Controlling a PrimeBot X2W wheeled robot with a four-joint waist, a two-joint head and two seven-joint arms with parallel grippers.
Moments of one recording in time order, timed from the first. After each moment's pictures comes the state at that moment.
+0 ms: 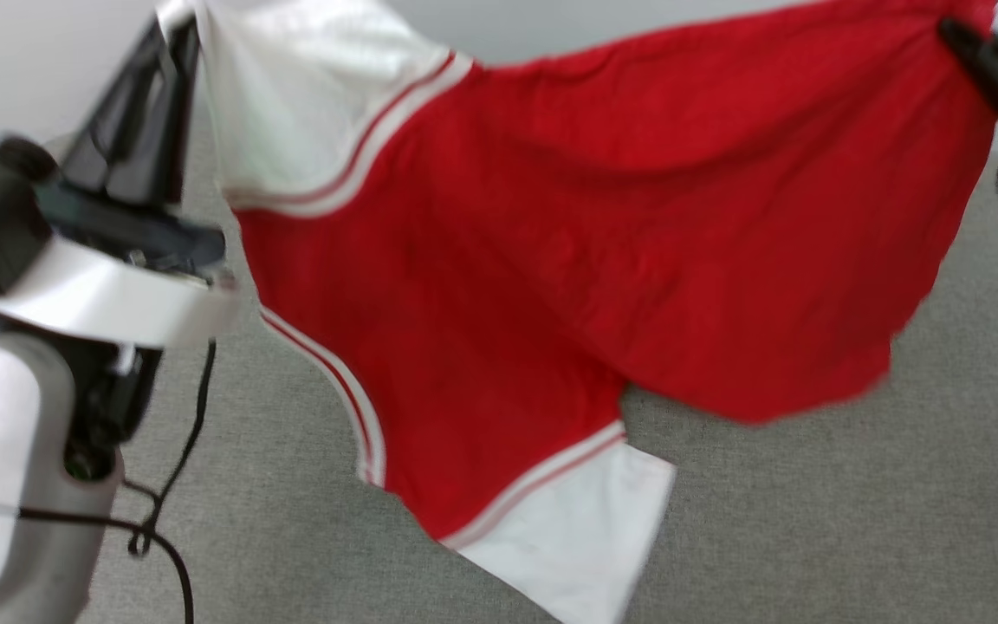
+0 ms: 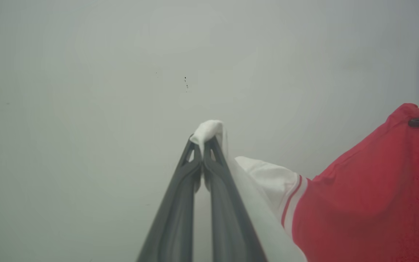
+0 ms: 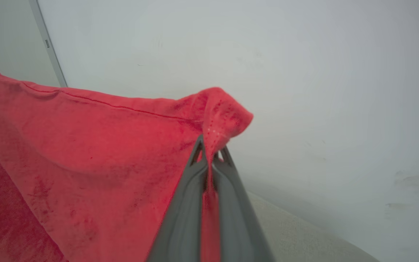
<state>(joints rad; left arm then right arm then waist) -0.54 0.48 -0.21 -0.21 -0.40 0.00 -0.07 -0.83 -0.70 0.44 0.18 0.80 0.13 0.28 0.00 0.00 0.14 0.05</state>
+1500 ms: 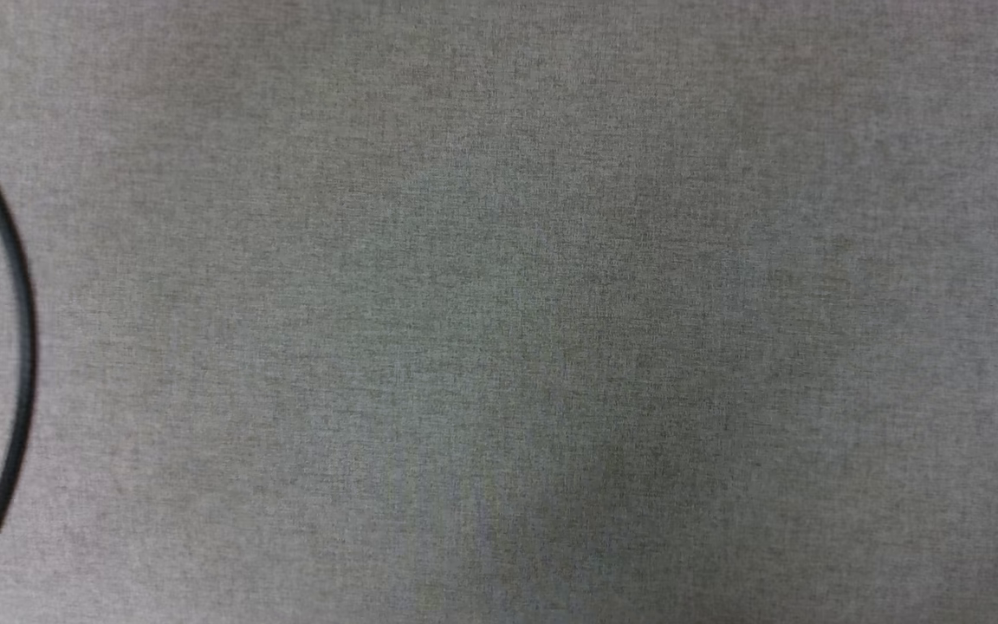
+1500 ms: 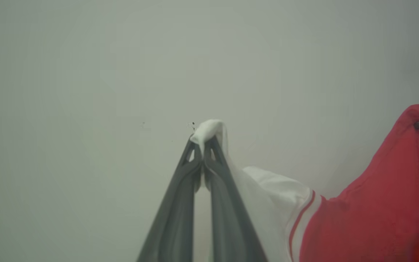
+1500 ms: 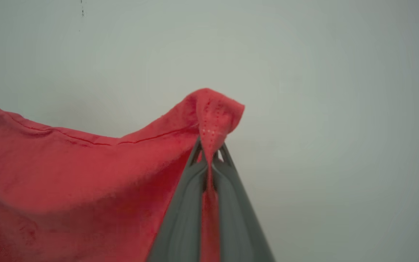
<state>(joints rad) -1.80 0.44 -0.34 0.36 -0.38 -0.13 -0.13 -1.79 -0.50 0.31 0.54 0.51 0.13 0.20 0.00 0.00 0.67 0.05</state>
